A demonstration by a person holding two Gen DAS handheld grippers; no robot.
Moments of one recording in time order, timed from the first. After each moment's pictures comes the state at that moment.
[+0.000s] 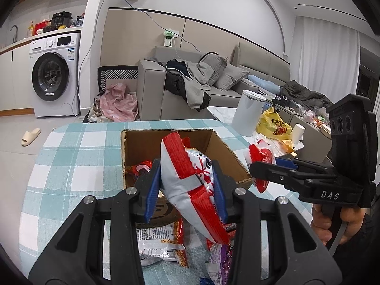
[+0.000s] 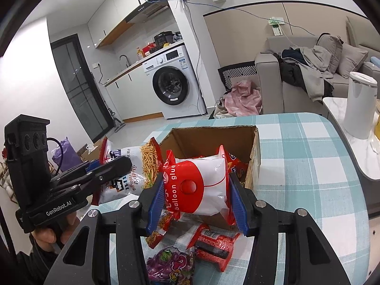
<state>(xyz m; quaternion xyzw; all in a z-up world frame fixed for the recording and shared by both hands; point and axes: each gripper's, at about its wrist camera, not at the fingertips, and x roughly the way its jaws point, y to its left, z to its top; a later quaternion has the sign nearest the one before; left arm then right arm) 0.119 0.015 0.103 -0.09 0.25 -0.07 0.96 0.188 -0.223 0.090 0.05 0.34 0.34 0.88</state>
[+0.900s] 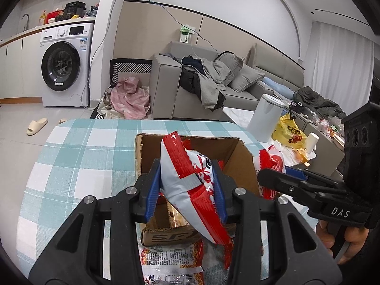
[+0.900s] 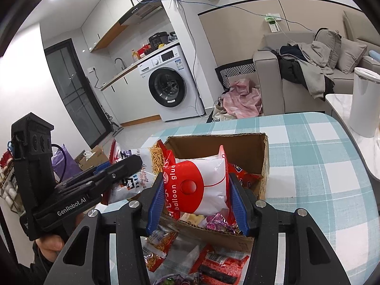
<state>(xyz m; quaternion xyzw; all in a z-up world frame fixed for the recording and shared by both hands) 0.179 0.047 0.086 -0.11 0.27 -0.03 0.96 0.224 -0.190 0.082 0.06 0.35 0.33 0.87</state>
